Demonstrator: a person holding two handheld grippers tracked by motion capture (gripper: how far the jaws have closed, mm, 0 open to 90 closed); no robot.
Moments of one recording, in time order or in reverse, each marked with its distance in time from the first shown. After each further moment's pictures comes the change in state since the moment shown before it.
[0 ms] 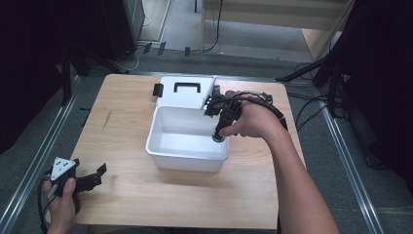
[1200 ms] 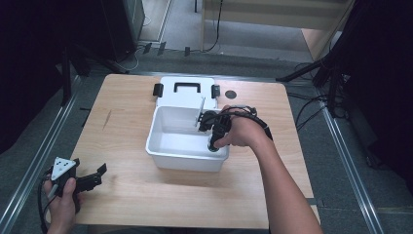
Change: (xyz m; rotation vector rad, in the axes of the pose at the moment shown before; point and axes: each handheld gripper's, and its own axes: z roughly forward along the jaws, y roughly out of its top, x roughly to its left) left arm 0.000 0.000 0.000 0.000 0.002 0.001; right arm 0.002 0.005 0.070 0.043 0.008 -0.119
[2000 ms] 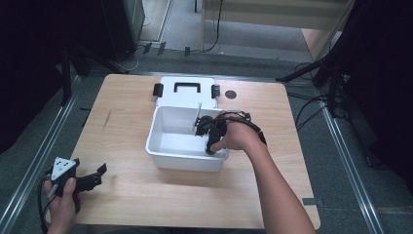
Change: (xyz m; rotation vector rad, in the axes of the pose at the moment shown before) left arm 0.000 0.000 0.000 0.005 -0.001 0.002; right arm 0.000 0.006 0.027 0.006 0.004 0.000
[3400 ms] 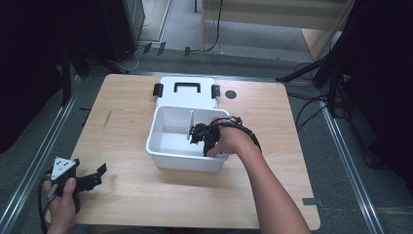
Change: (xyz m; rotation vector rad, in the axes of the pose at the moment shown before) left arm 0.000 0.000 0.000 0.002 0.001 -0.003; right arm 0.010 0.011 0.026 0.110 0.029 -0.054
